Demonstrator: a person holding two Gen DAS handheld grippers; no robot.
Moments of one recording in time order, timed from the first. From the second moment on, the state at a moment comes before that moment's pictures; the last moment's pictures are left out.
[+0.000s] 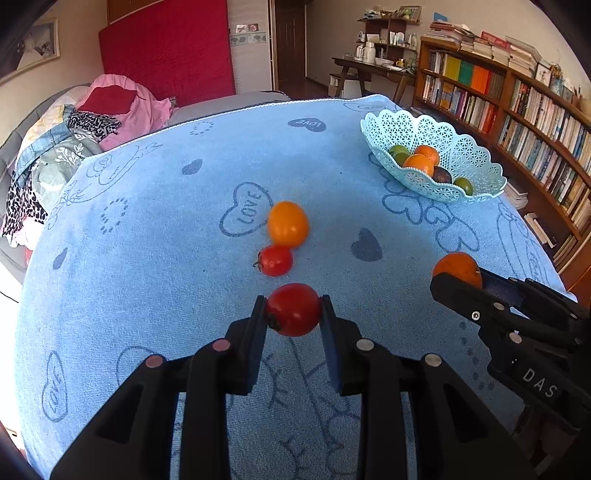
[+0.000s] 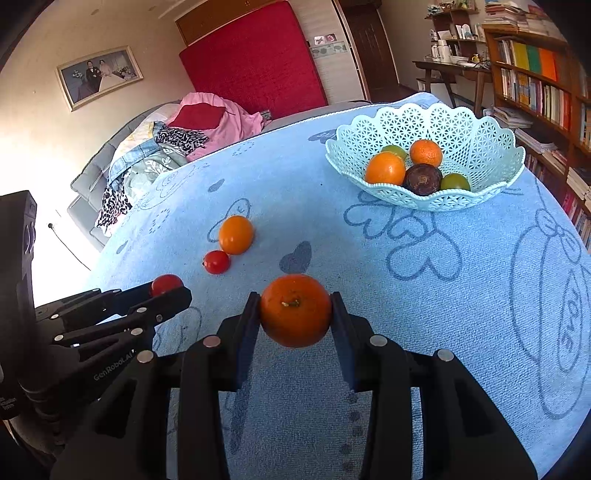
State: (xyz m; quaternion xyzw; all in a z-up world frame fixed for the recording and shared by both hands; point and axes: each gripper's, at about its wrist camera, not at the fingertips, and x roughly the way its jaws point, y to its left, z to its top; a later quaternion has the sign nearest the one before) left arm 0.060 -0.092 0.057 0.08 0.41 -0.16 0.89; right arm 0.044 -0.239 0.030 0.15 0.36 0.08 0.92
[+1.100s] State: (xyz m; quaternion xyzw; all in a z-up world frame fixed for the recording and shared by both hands) left arm 0.112 -0.202 0.097 0.09 0.36 -0.24 0.90; right arm 0.061 -0.351 0.068 0.19 0.28 -0.02 0.94
